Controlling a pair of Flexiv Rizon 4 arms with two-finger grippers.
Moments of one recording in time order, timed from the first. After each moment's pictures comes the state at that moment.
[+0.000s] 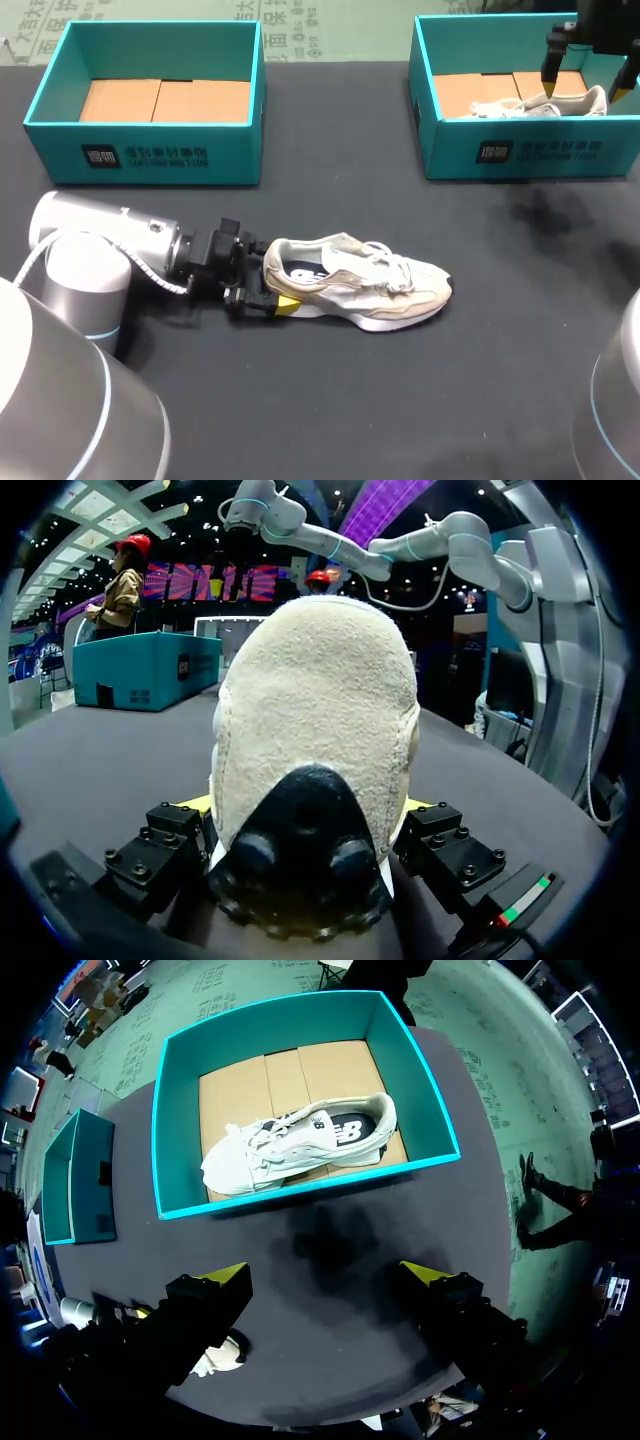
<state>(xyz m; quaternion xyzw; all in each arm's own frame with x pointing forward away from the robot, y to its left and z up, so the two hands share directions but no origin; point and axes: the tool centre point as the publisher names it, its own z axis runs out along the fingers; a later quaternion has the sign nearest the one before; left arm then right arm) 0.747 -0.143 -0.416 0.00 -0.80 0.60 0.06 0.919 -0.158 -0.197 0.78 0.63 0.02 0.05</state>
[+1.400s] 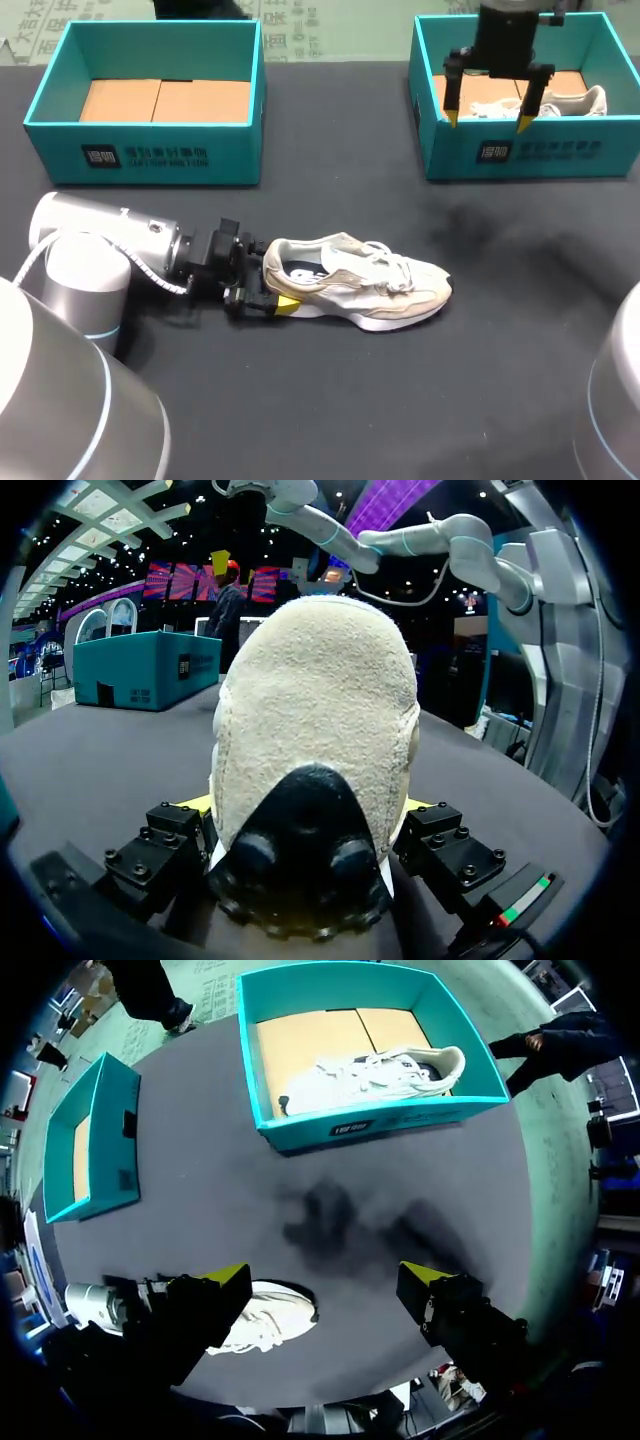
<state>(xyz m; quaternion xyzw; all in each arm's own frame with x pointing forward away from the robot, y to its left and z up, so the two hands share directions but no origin) 0.747 -0.143 -0.416 0.00 -0.80 0.60 0.06 0.860 -0.003 -0.200 0.78 0.62 -0.02 0.03</state>
